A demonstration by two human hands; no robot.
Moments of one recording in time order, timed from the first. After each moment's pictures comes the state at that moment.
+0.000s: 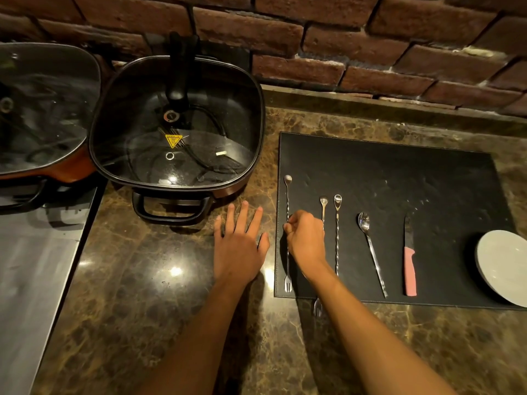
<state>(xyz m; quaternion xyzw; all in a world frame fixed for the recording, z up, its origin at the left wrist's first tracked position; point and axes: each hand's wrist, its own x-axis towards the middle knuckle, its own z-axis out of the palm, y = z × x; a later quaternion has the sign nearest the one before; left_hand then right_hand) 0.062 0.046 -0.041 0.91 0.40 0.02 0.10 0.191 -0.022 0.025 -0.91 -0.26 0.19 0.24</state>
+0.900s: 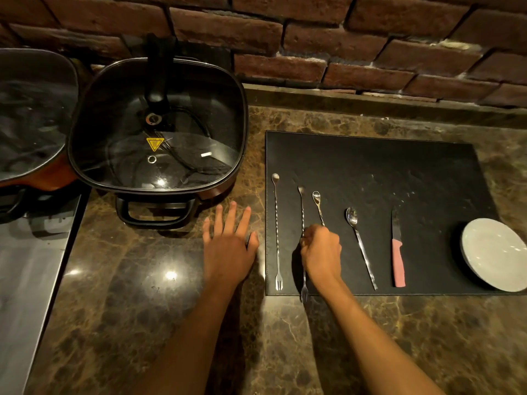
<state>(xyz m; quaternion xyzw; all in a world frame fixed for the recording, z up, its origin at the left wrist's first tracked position) 0.061 0.046 -0.041 0.90 0.41 0.04 0.12 0.199 -0.072 0.038 -0.94 -0.20 0.18 0.19</state>
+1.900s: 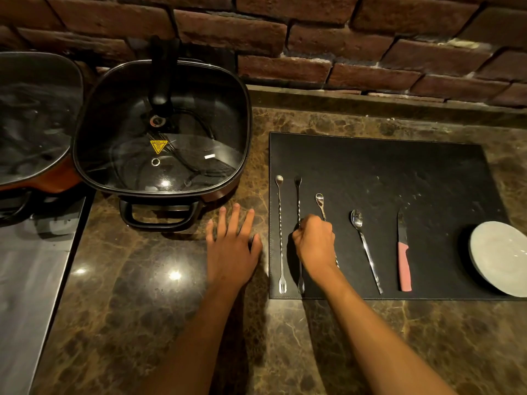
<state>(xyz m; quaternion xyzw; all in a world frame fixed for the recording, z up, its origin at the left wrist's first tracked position) 0.061 0.046 -0.048 0.90 0.41 0.06 0.11 0.207 -0.045 0.031 -0.93 -0.24 0.19 0.18</state>
